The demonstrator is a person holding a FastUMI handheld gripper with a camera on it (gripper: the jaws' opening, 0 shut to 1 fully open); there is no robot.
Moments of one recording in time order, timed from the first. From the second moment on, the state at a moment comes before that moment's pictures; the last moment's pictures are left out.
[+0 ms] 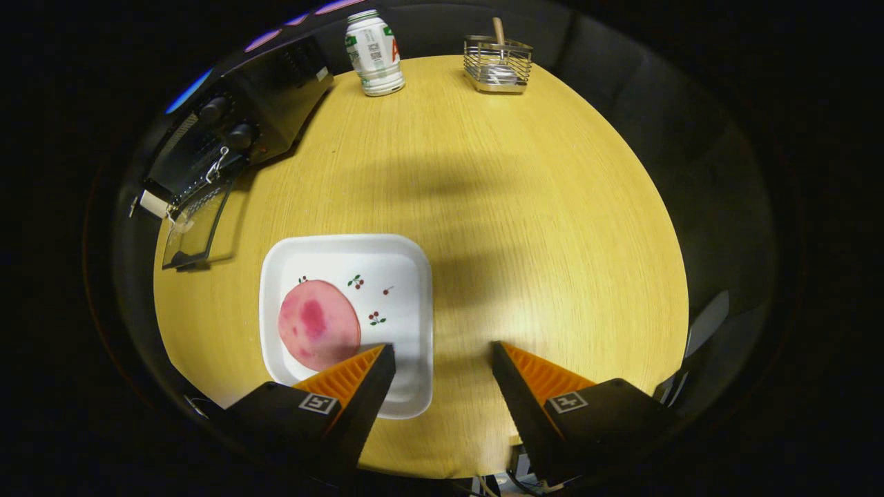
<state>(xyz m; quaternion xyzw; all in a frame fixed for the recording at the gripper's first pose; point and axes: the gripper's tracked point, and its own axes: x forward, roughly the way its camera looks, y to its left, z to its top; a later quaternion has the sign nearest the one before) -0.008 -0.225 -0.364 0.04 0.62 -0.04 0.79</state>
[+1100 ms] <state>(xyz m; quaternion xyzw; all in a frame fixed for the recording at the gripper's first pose) -0.008 -0.217 -0.367 0.10 0.62 -0.02 0.78</state>
